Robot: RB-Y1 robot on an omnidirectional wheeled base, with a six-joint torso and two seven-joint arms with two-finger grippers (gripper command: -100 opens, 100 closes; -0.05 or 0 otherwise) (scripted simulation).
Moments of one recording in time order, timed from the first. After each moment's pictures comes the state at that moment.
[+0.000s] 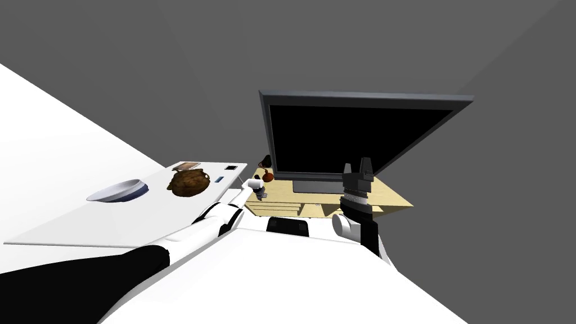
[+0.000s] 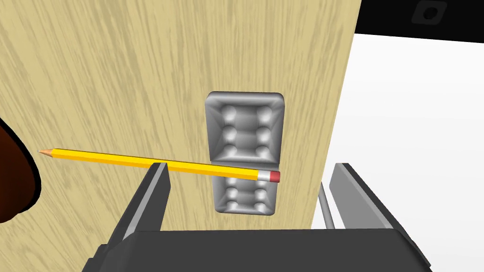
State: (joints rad) left arm -0.45 0.29 -0.06 -0.80 0.32 1.13 0.01; right arm 0.49 0.03 0.03 -2.32 -0.01 -0.42 0.12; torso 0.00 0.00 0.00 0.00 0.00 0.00
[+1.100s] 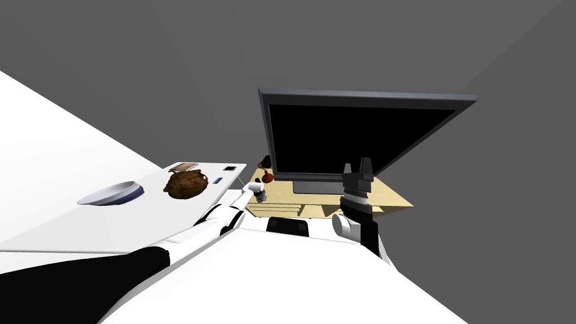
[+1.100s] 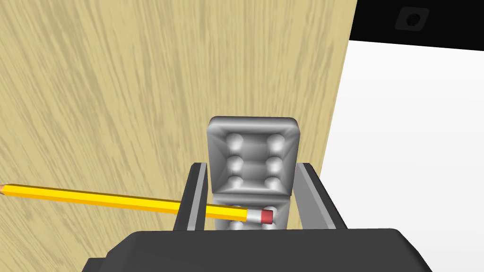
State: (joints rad) left arm -0.43 0.26 -0.06 -0.73 0.31 1.08 0.00; right arm 0.49 0.03 0.03 -2.32 -0.01 -0.42 0.12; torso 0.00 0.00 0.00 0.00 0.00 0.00
